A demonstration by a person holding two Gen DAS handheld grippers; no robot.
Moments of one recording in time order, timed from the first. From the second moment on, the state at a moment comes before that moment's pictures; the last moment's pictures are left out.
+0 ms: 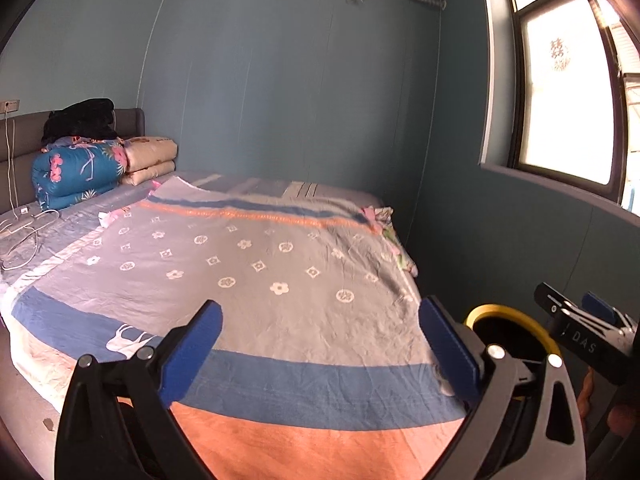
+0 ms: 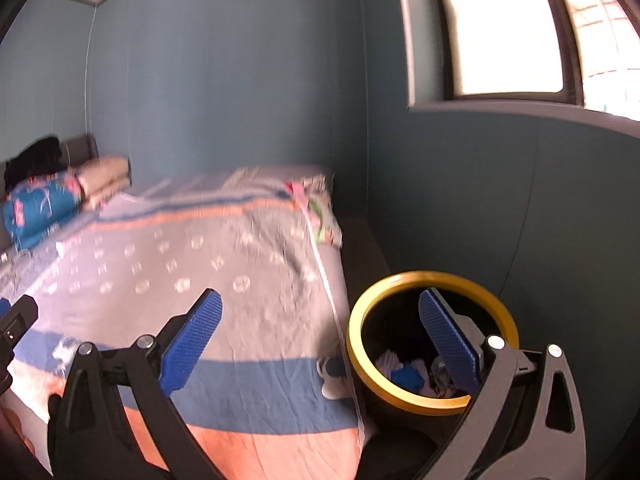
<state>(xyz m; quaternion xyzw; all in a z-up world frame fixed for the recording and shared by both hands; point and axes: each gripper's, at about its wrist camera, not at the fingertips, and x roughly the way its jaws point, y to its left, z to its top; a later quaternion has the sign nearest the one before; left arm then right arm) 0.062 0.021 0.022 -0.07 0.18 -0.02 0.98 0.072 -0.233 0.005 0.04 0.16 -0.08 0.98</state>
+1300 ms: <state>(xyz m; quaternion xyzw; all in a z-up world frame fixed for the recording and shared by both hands) 0.035 0.021 0.030 -0.10 0.16 -0.01 0.98 0.052 -0.223 0.017 0.04 0.18 -0.07 0.98</state>
